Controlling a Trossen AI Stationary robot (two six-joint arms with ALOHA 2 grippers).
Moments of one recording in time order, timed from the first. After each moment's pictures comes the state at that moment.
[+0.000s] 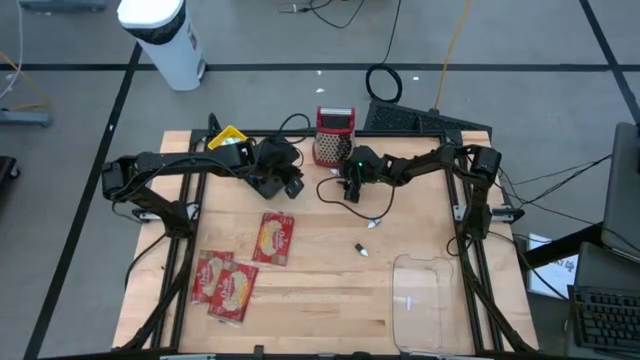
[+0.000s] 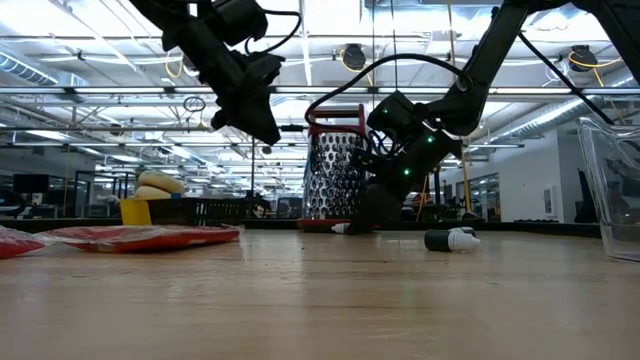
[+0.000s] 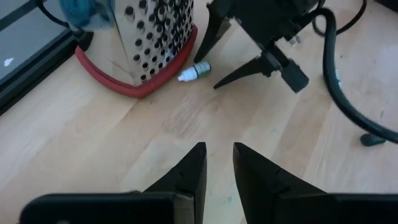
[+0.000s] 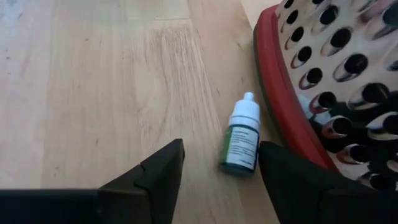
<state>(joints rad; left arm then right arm) 0.34 1.46 1.04 -0.37 0.00 -0.26 -0.44 1.90 0.86 0.26 -0.05 -0.29</state>
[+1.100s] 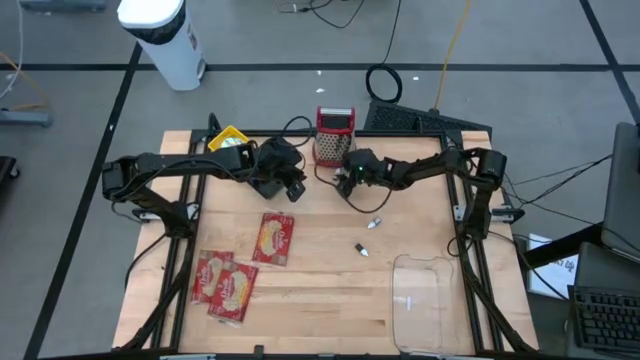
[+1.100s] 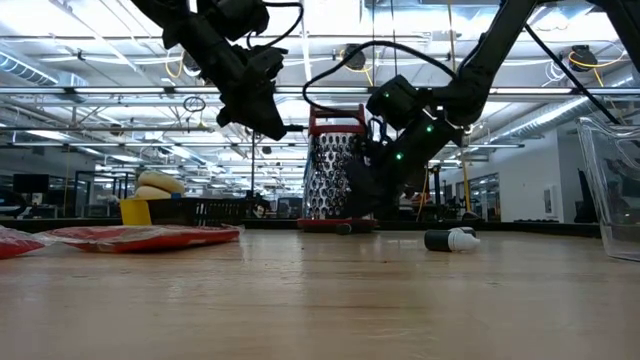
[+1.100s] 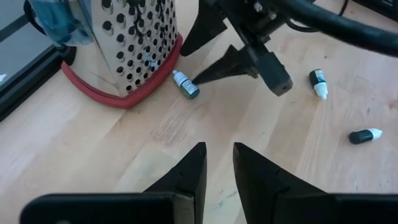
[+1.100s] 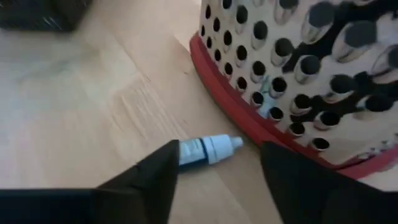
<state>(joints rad) 0.31 1.46 1.04 -0.34 0.00 -0.23 -0.39 1.84 0.86 0.32 0.13 0.17</state>
